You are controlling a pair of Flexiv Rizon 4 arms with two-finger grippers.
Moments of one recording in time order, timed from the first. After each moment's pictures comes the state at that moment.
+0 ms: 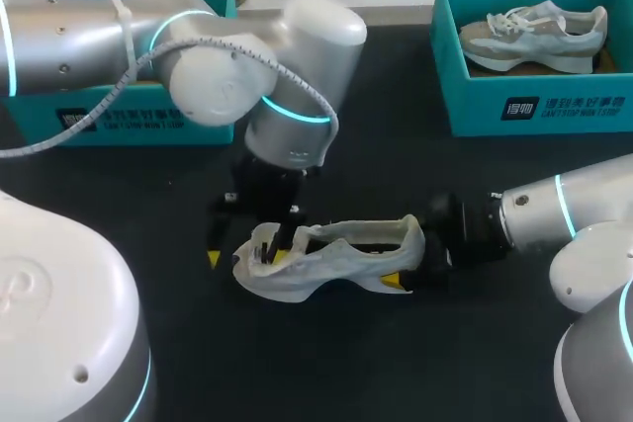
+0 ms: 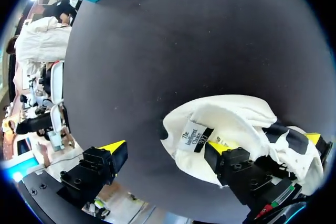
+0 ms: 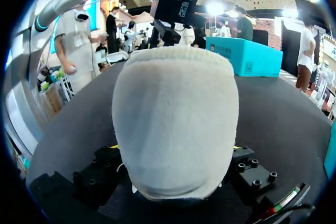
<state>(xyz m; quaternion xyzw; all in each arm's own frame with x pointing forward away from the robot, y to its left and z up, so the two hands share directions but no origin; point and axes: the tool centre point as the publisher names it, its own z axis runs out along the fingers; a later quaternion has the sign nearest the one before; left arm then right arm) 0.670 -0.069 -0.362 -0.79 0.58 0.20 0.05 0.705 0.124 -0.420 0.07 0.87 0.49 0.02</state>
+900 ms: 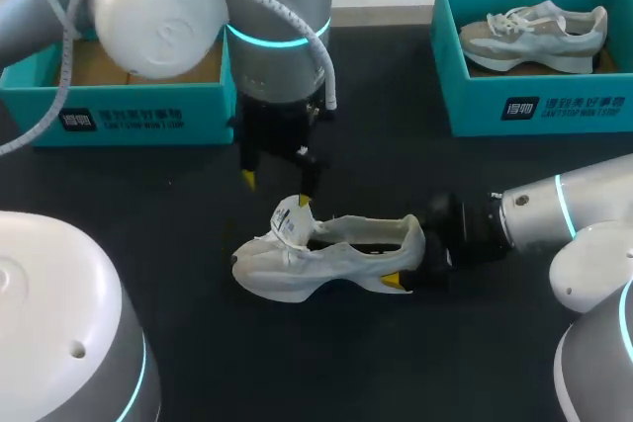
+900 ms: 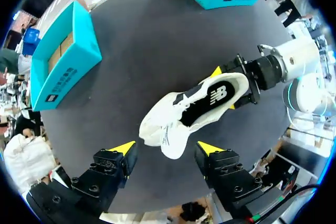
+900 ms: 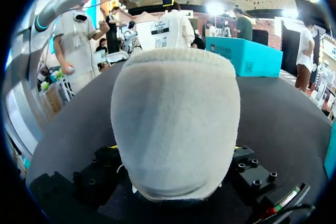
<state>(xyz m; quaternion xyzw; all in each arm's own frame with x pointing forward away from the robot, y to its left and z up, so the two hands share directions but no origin) 0.691 -0.126 -0.230 -0.50 0.87 0.01 0.01 0.705 0.124 -0.421 0.07 0.87 0.49 0.02</state>
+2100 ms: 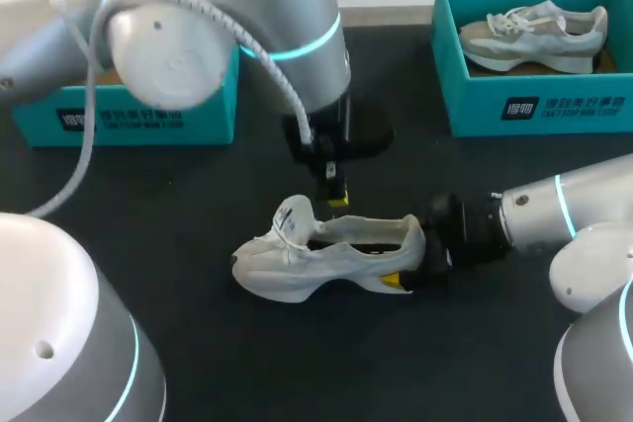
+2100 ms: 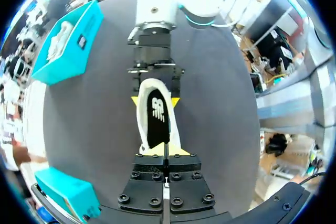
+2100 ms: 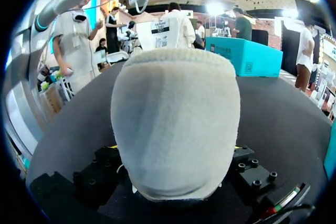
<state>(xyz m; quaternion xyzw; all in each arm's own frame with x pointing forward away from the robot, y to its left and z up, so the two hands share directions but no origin) 0.681 -0.196 -0.250 0.06 0.99 -0.11 -0.02 0.705 0.124 -0.421 0.07 0.87 0.49 0.02</state>
